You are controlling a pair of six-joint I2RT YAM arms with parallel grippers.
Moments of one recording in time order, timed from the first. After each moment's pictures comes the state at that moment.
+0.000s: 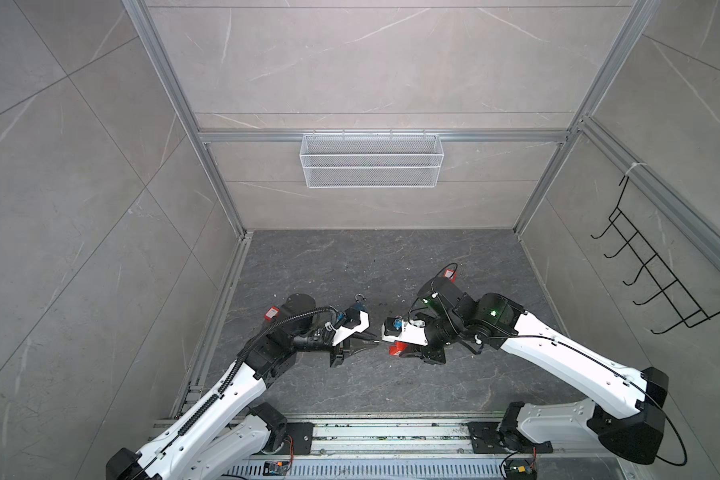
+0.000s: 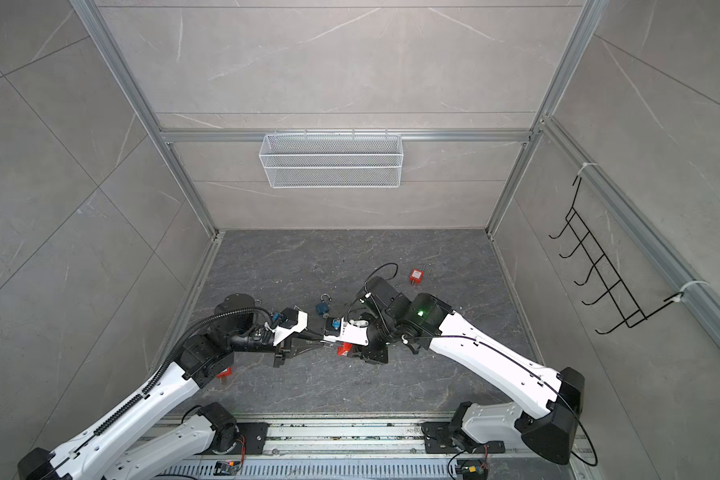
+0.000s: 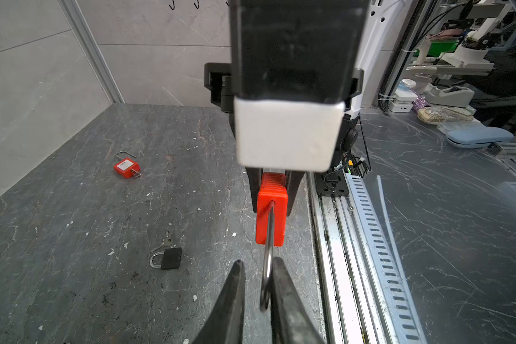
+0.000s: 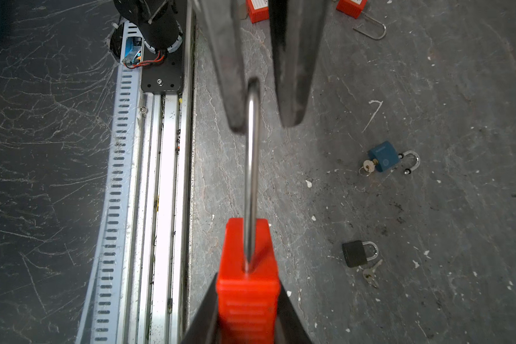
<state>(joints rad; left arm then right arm) -0.64 0.86 0.75 -0.33 0.84 0.39 0.90 1.30 1.30 -1.03 -0.36 -0.58</state>
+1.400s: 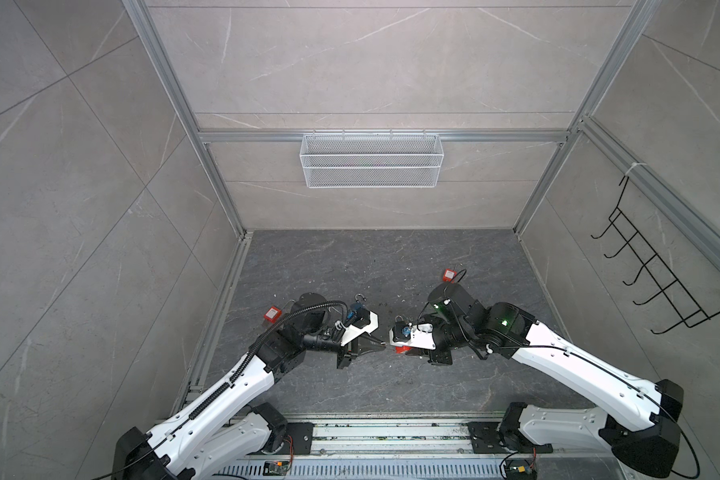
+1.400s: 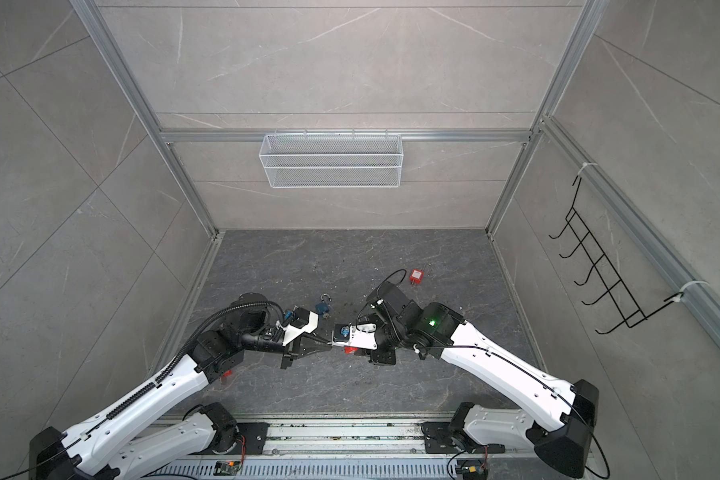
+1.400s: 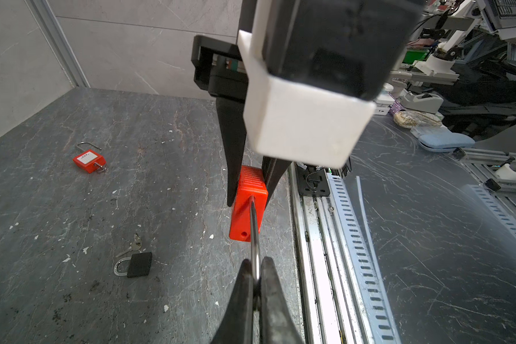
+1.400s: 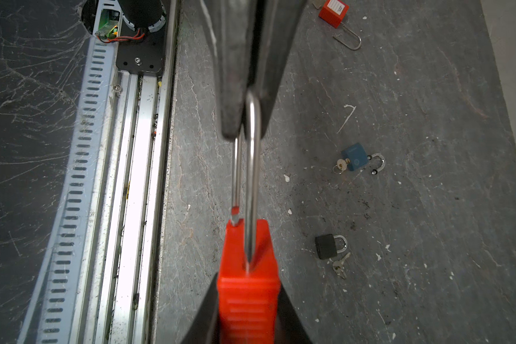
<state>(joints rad) -0.71 0.93 0.74 -0.28 0.85 0.32 0.88 1.20 1.19 -0.95 -0.31 -0.68</state>
